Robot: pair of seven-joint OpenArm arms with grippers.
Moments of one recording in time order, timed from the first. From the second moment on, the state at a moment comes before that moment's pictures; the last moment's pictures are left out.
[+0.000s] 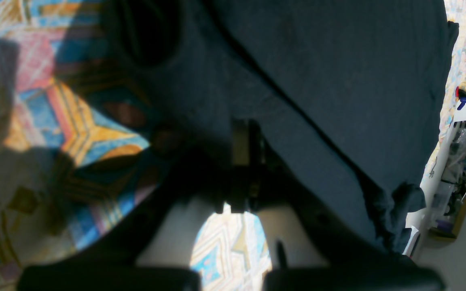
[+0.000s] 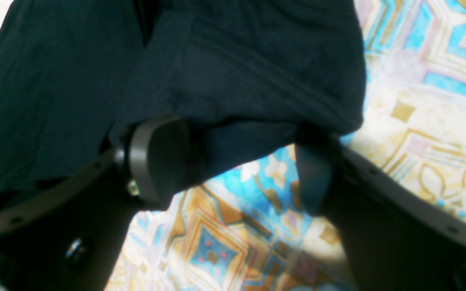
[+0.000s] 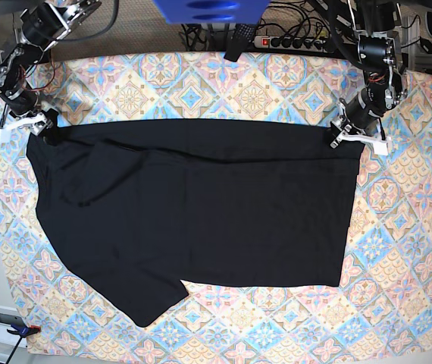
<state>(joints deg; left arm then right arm) 13.1 -13.4 -17.7 72.6 -57.9 -2.6 39.4 -3.1 11.6 56.6 59.1 28.3 42.4 -46.6</state>
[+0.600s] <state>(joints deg) 13.1 -13.3 -17.7 72.6 -57.9 -2.6 39.5 -5.1 11.2 60.9 59.4 29.3 43.0 -46.4</state>
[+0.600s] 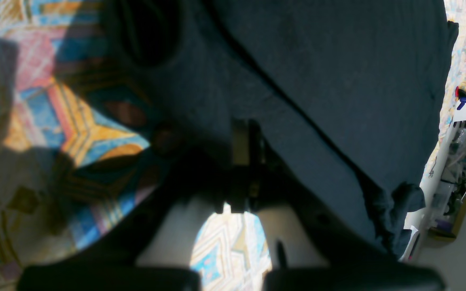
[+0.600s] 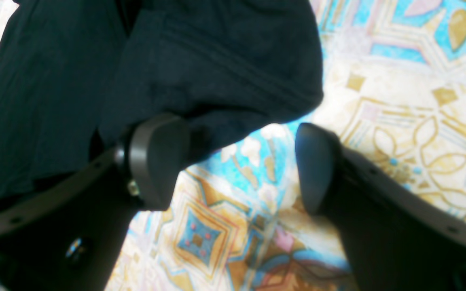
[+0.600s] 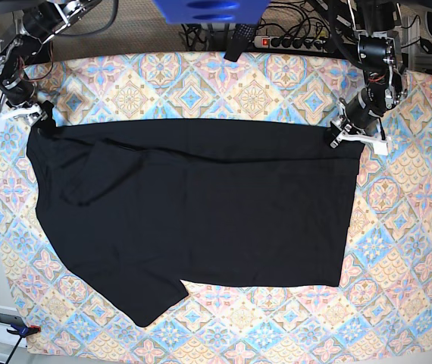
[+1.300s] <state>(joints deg) 13.2 -13.3 -17.7 72.6 -57.9 -2.6 39.3 -2.2 11.3 60.8 58.6 27.8 41.8 -46.4</state>
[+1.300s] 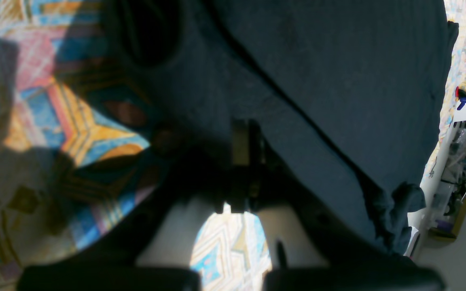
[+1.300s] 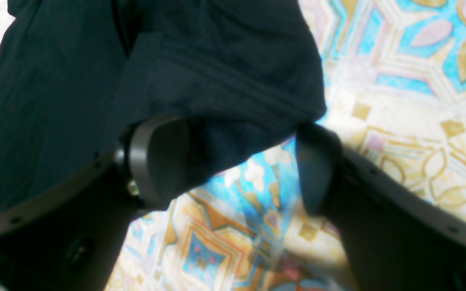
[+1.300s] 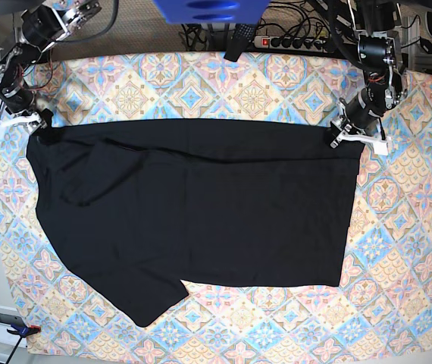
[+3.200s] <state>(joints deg) 24.9 -18.7 -17.7 78.7 -58.0 -5.6 39.7 -11.6 11.1 58.1 68.4 26.3 41.1 -51.4</state>
